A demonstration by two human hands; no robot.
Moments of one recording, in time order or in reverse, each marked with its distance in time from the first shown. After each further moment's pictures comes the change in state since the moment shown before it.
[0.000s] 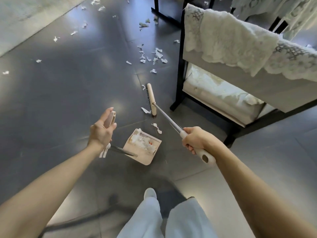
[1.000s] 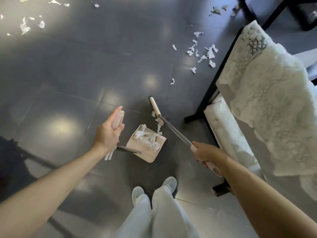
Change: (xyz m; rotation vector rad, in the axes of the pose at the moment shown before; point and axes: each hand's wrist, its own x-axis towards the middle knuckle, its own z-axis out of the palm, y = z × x) left_hand 0.037 0.082 0.140 -0.104 0.288 -0.373; right_hand 0.236 -0.023 -0.166 -0.819 -0.356 -0.053
